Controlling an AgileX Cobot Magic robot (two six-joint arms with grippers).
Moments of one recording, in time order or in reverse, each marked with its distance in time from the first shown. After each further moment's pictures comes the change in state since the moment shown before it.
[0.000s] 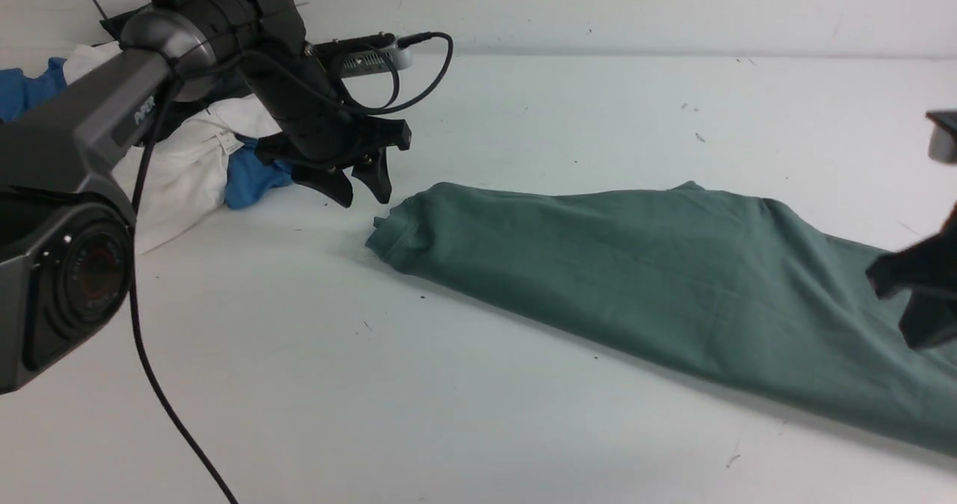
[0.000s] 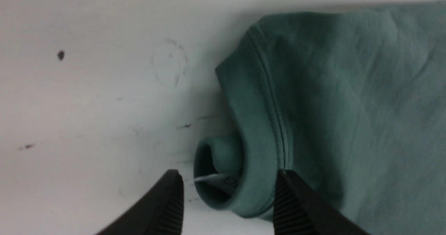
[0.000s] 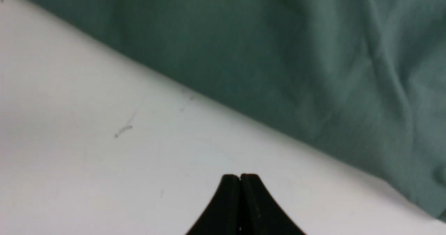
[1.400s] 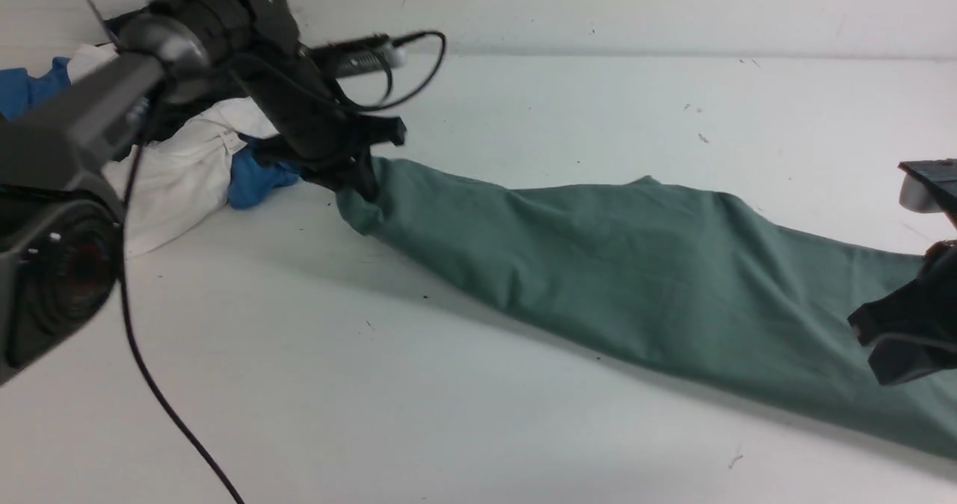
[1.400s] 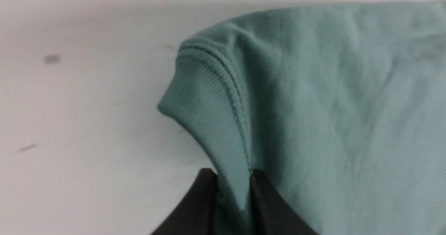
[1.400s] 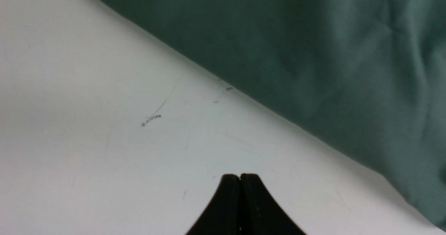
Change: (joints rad) right arm 0.000 -0.009 0.083 0.091 -0.094 -0.129; left arm 0.051 -0.083 0.067 -0.028 -0.003 0.011
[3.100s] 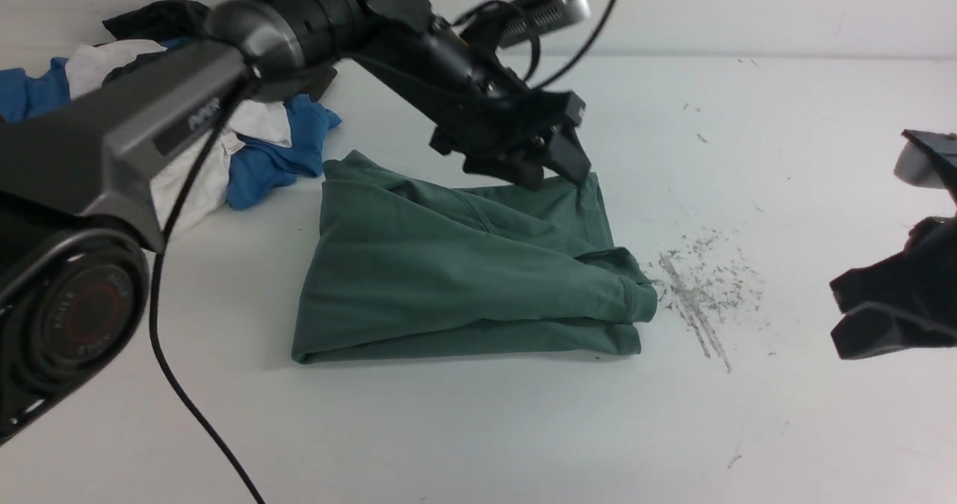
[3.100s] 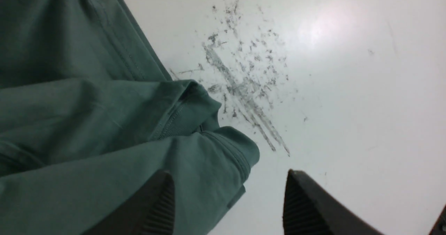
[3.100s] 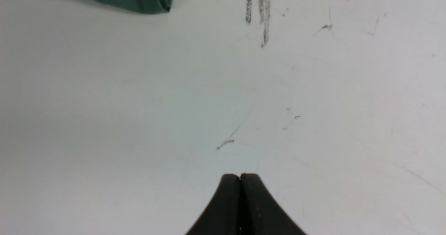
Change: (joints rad) right arm 0.000 -0.095 0.000 0.181 0.001 -0.031; left arm -0.223 -0.116 0.067 -0.413 -0.063 0.243
